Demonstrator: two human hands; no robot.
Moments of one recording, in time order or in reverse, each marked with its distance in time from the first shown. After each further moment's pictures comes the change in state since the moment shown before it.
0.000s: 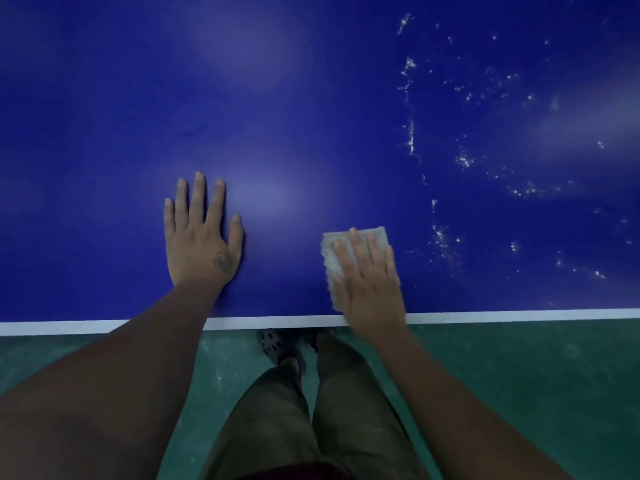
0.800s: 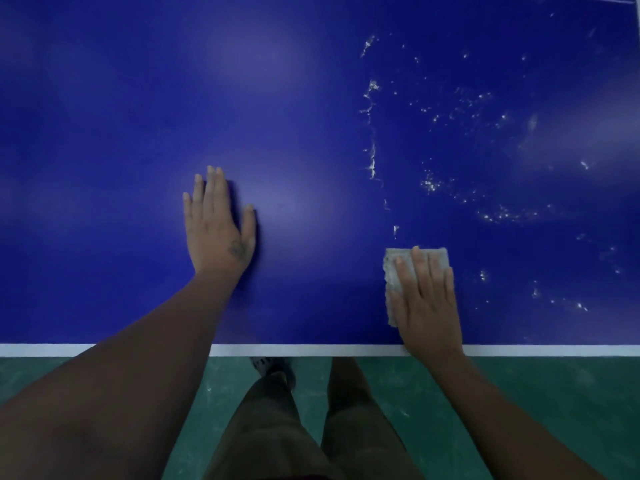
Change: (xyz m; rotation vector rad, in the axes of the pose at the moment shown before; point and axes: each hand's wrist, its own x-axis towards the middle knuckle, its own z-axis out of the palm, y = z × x) left_hand 0.051 0.117 0.007 -0.167 0.157 -0.056; right_hand -0.022 0.181 -0.021 -0.115 -0.077 0.054
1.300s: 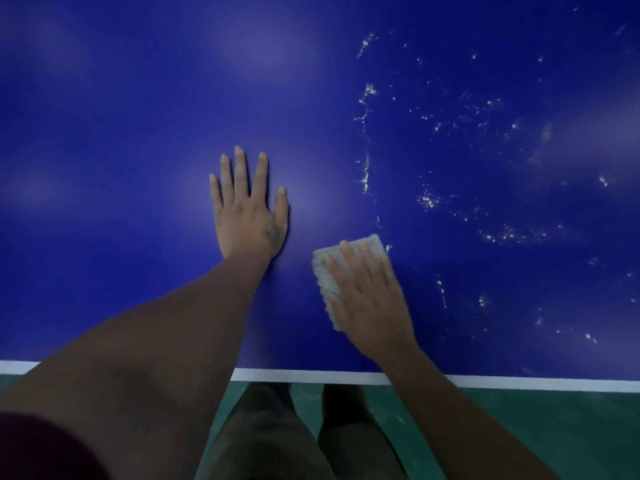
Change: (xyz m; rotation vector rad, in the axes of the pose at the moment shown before) left_hand 0.041 0.076 0.041 0.168 -0.109 -0.005; right_hand 0.070 -0.046 -0.015 0.090 0.030 -0.257
